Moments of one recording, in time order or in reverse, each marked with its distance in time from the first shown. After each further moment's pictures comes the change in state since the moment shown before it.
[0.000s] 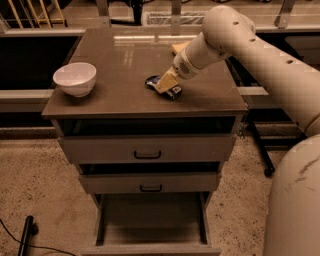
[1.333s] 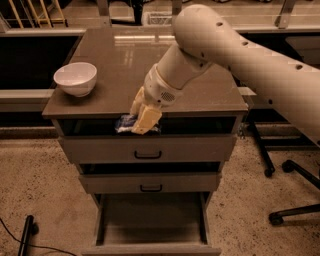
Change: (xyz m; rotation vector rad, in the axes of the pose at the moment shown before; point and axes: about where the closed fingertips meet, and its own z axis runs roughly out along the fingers) arm 0.002 0.195 -0.028 -0.361 0.047 -0.566
